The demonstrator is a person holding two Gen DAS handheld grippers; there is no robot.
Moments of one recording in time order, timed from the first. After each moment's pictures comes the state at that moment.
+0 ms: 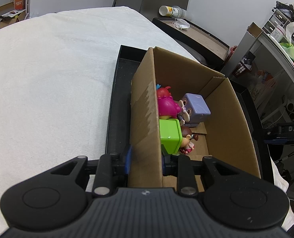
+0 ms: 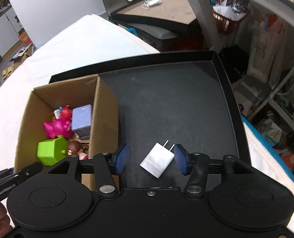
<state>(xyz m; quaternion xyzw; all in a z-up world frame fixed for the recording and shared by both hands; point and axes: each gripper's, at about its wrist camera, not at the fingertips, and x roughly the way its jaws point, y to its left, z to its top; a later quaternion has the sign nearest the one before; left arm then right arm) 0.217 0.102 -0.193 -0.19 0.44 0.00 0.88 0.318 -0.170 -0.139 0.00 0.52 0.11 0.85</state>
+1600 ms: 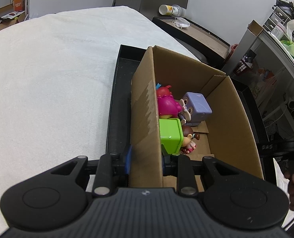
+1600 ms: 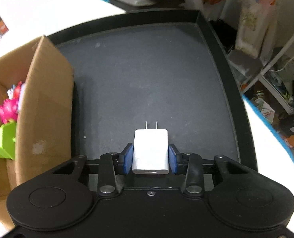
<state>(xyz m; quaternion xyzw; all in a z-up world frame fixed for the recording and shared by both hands) 0.219 0.097 -0.194 -0.18 0.44 0.00 0.88 0.327 -0.184 -0.199 -0.01 0.56 0.05 0.83</state>
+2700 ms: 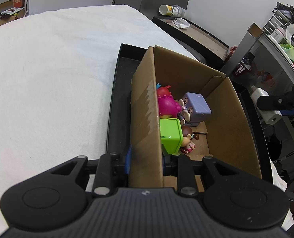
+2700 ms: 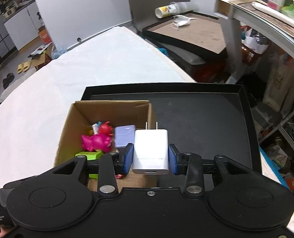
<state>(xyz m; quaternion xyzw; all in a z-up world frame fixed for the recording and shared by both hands) 0.218 0.103 -0.195 -0.20 0.44 -0.01 0.87 0.307 -0.114 -0.087 -0.03 0.48 0.16 0.86</state>
